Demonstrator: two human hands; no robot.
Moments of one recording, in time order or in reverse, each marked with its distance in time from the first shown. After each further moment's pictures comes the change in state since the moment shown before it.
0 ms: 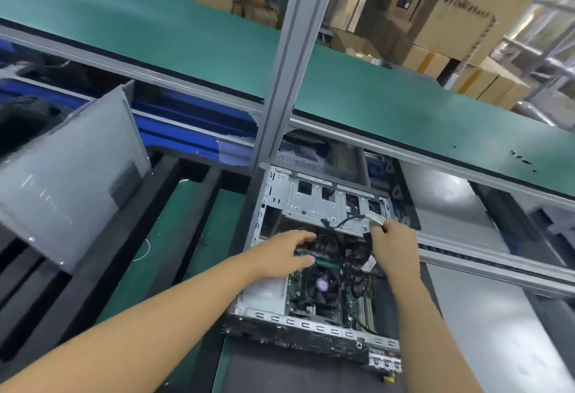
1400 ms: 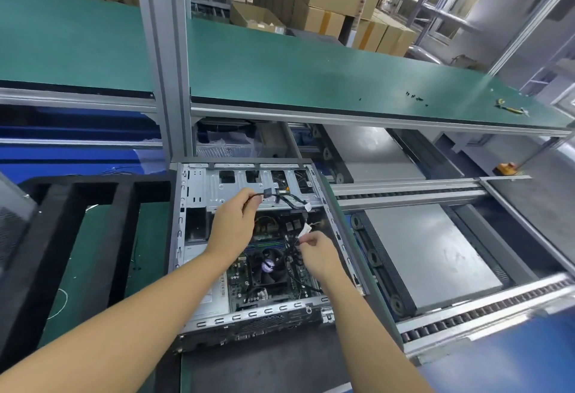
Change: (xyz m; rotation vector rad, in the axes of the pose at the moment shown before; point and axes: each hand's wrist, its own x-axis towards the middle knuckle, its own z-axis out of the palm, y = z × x) left_hand 0.055 0.033 0.027 -0.180 0.544 0.174; right_hand -0.061 0.046 0.038 0.495 -0.283 0.484
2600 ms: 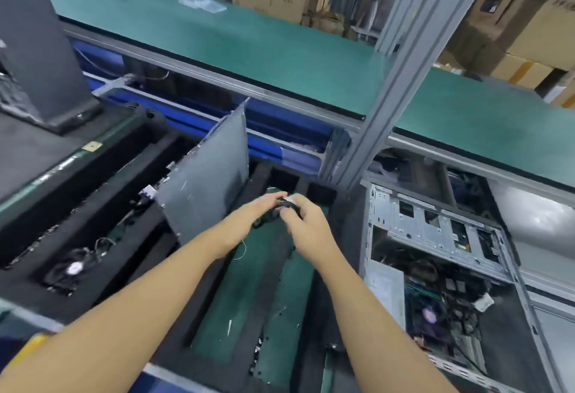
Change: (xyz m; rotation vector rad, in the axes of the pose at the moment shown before) left_hand -0.091 -0.094 -0.301 -0.326 -0.070 -0.433; right_hand -0.134 -0.192 0.267 0.080 -0.577 -0.752
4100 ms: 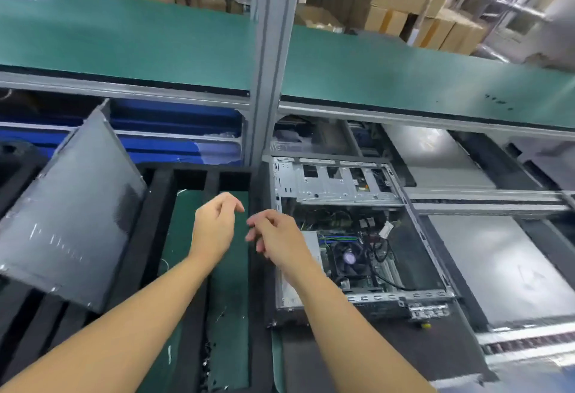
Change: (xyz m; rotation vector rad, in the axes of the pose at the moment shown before) left_hand 0.040 0.004 0.124 0.116 0.291 0.236; right_hand -0.063 0.037 -0.076 0.226 0.305 0.420
